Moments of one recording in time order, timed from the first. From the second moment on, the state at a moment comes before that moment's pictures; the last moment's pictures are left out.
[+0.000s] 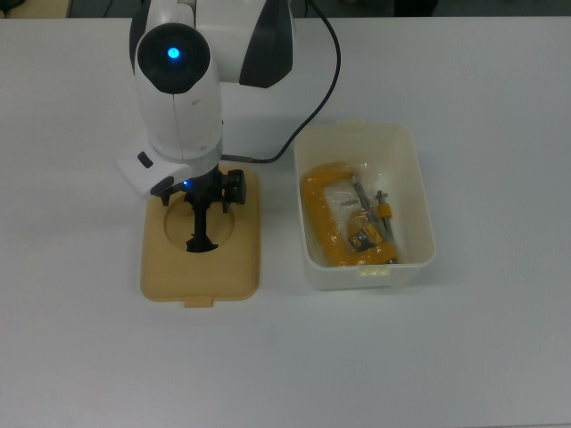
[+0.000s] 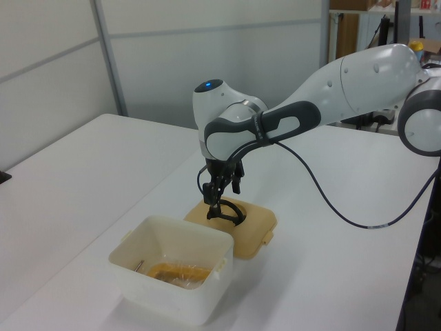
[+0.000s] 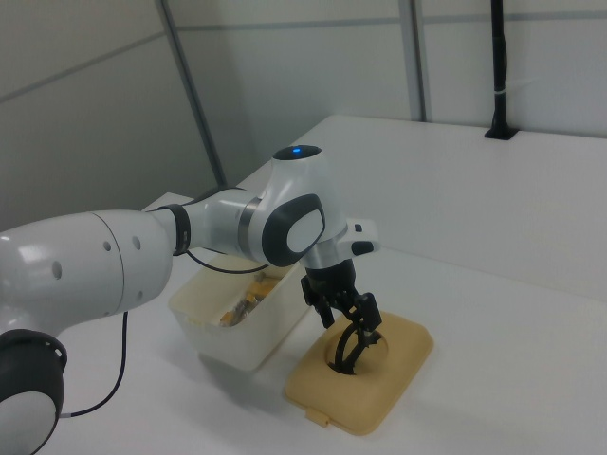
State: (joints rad) arm -0.11 0.47 0.14 -1.55 -0.15 2.00 0.11
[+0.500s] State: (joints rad) arm -0.11 0.49 0.16 -1.55 -0.19 2.03 0.15
